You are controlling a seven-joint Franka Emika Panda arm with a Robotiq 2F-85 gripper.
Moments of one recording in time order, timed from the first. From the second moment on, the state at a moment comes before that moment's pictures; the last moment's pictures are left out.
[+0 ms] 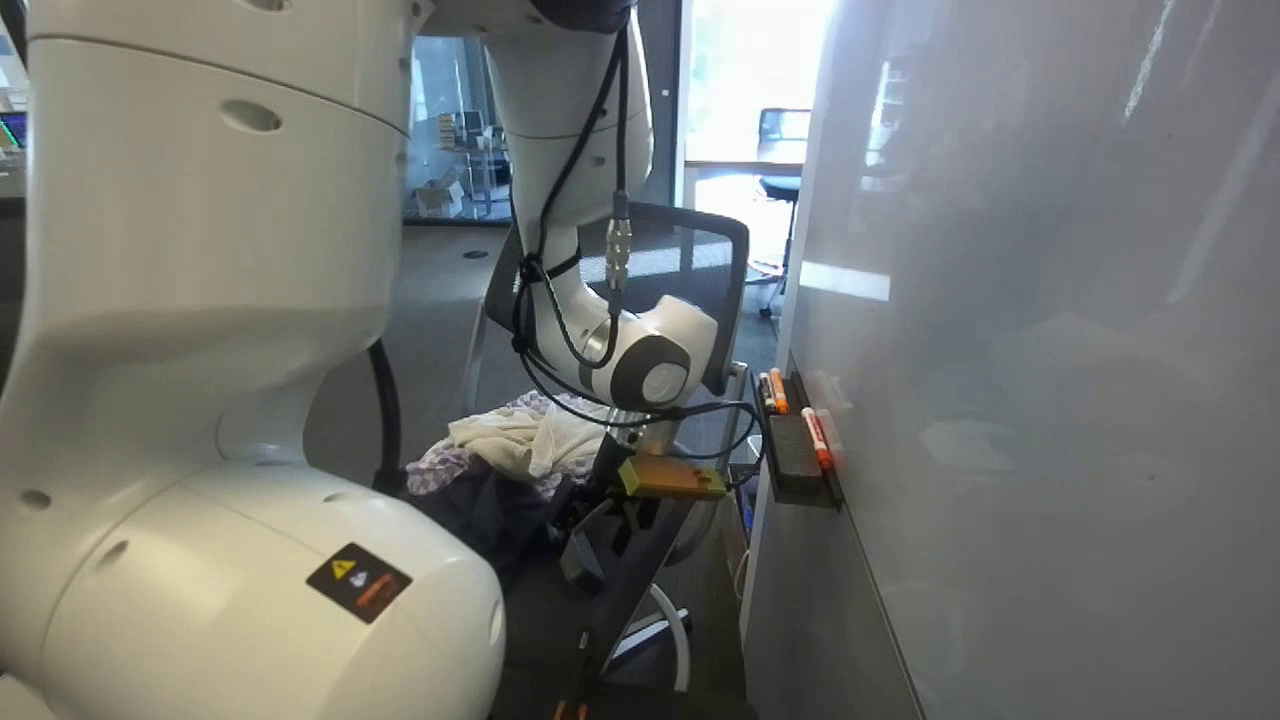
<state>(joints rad) -0.25 0.36 -0.02 -2.47 0.33 2.41 -1.25</state>
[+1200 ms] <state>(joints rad) -0.35 0.45 0.04 -2.41 0.42 2.39 -1.38</state>
